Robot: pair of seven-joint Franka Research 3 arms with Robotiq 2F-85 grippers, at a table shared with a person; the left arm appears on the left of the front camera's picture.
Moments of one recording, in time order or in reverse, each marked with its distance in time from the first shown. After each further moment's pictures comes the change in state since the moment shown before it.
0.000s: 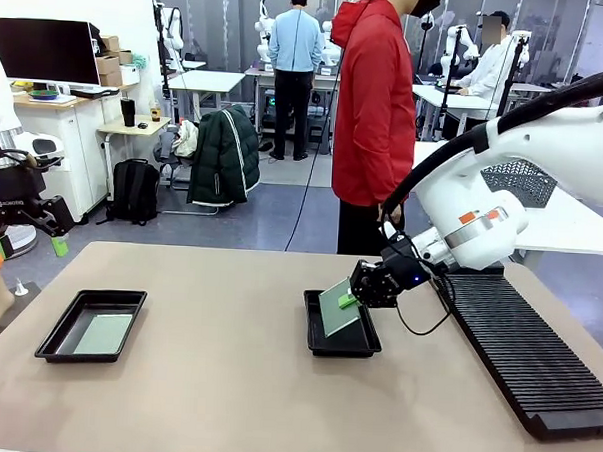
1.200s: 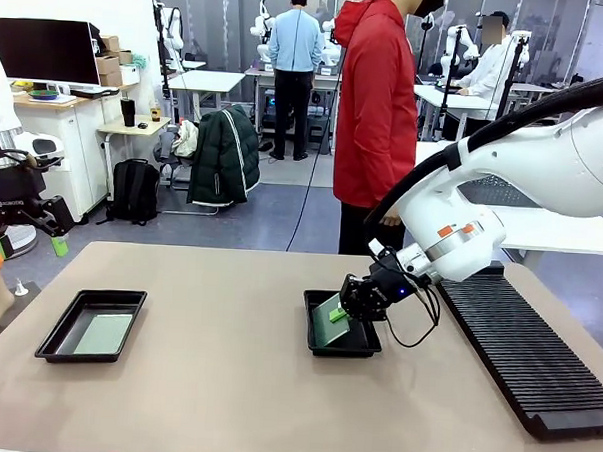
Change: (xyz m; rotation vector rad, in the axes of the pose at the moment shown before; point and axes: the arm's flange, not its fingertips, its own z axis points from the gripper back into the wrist) left arm 0.000 0.000 0.000 0.000 0.000 0.000; right arm 0.007 -0.018 -0.035 -0.029 0.025 -0.061
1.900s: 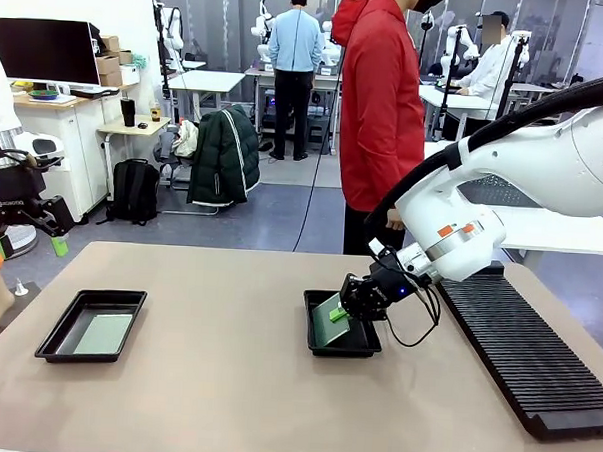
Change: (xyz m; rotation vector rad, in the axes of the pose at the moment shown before) left arm 0.000 0.000 0.000 0.000 0.000 0.000; right arm 0.000 0.000 0.001 -0.002 -0.001 0.000
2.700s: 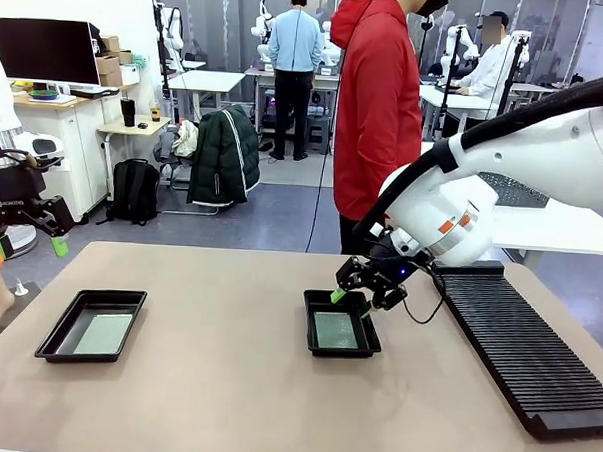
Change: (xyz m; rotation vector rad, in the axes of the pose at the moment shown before) left arm 0.000 0.000 0.000 0.000 0.000 0.000; right arm 0.007 0.043 0.024 -0.294 -0.040 0.053
